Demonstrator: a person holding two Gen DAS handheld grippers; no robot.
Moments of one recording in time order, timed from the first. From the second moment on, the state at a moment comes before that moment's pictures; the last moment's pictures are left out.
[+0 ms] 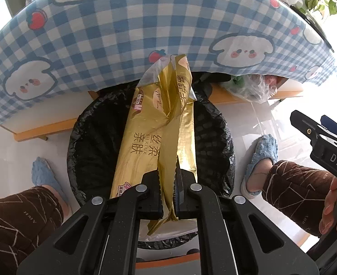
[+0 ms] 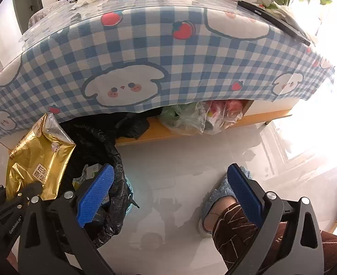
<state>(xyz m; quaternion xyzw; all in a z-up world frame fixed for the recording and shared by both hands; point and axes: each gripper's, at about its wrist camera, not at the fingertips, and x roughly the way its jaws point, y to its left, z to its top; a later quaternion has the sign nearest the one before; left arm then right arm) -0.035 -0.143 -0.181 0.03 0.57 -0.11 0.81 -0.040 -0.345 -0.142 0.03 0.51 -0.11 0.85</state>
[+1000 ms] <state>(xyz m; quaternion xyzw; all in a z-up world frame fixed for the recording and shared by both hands) -0.036 -0.120 -0.108 0.02 0.50 -0.09 0.86 -0.043 -0.324 -0.090 0.04 0.48 -0.08 0.87</state>
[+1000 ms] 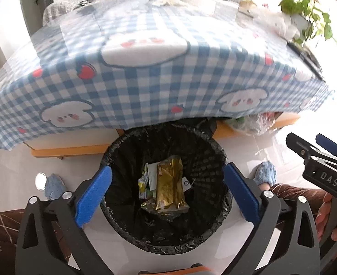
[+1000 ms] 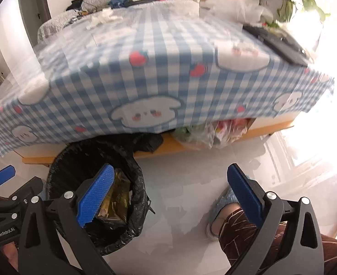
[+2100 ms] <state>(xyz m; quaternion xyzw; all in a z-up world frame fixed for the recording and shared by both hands) 0.028 -0.076 -0.003 -0.01 0.44 -0.08 0.90 0.027 -0.284 0.007 0.00 0.41 -0.02 0.91</state>
